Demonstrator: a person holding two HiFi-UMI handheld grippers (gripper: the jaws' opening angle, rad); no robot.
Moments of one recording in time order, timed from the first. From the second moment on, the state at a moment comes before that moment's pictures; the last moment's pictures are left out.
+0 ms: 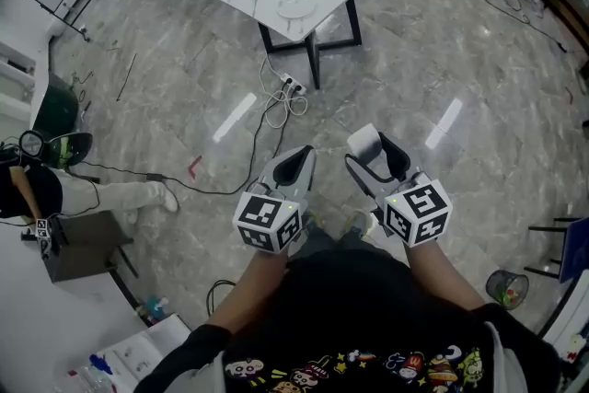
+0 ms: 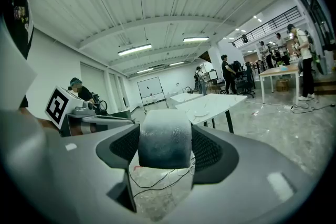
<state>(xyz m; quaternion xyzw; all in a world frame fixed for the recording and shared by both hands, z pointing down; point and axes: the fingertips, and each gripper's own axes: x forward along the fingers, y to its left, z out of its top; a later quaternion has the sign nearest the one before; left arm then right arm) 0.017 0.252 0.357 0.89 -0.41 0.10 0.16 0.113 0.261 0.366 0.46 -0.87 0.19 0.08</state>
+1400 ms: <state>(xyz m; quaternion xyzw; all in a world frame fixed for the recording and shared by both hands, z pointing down) 0.004 0.144 0.378 0.89 -0.41 0.10 0.18 0.097 0.153 0.386 0.45 -0.87 0.19 0.12</state>
